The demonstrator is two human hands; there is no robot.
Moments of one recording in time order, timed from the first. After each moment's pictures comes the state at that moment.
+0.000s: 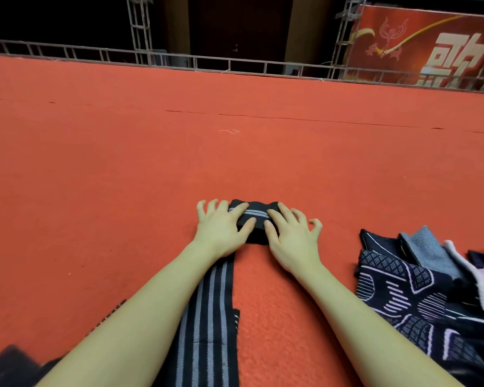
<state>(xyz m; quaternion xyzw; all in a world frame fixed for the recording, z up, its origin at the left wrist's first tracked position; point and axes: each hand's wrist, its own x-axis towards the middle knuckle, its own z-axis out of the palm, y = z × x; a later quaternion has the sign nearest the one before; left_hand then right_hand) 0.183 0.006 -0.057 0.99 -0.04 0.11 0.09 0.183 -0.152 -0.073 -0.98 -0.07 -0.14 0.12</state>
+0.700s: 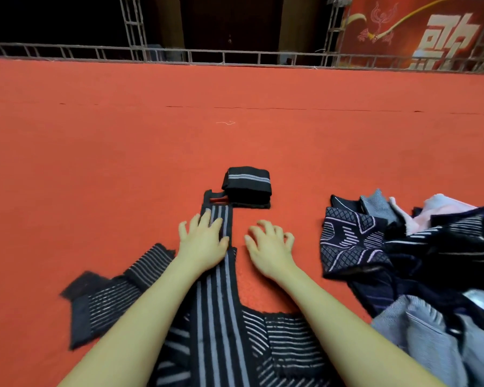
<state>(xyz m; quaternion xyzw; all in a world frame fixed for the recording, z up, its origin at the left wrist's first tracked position) 0.039 0.015 -0.048 1.00 0.01 0.01 0.07 0.051 -0.142 -0.072 -0.98 -0.09 -0.03 0.20</state>
